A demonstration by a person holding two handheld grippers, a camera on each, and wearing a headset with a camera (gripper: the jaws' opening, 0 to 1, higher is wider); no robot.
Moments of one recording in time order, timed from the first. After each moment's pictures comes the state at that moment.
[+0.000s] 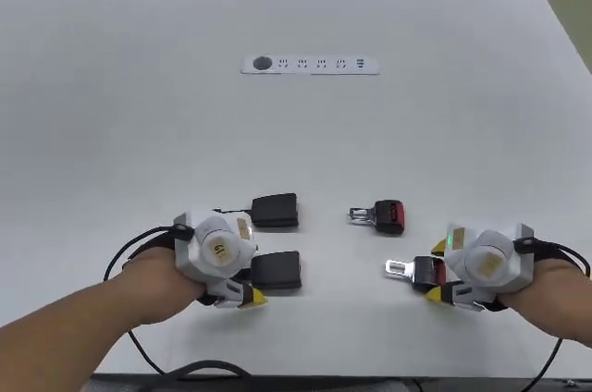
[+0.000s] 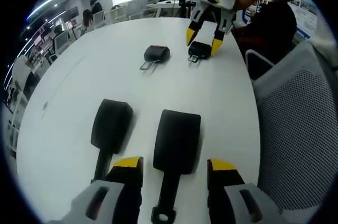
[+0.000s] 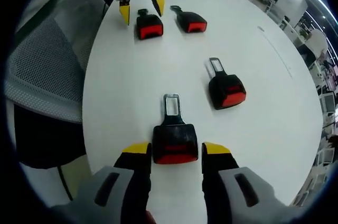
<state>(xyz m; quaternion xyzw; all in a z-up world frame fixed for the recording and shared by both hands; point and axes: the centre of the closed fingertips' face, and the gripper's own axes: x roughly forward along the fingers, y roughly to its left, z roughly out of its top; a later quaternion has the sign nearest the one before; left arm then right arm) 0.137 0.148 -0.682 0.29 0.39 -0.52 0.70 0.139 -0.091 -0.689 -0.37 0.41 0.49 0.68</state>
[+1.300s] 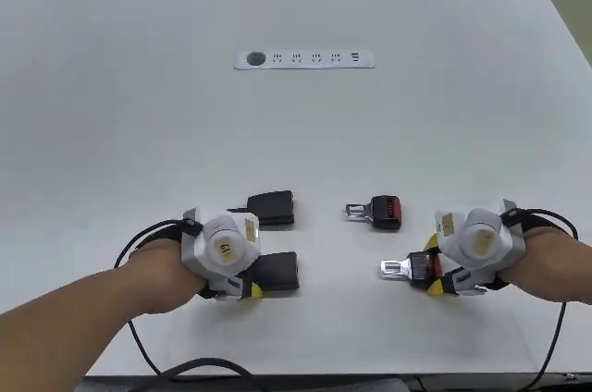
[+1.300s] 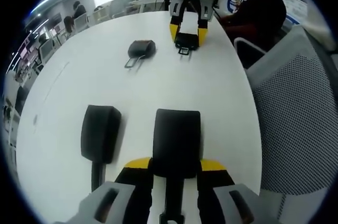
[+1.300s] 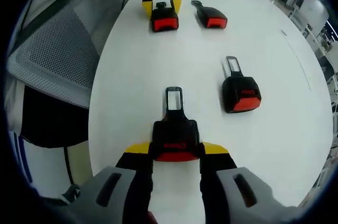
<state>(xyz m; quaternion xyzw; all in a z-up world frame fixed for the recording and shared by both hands) 0.131 0.141 -0.690 0.32 0.40 -0.56 0.65 0.138 -0.093 -0.696 -0.38 0.42 0.56 0.61</state>
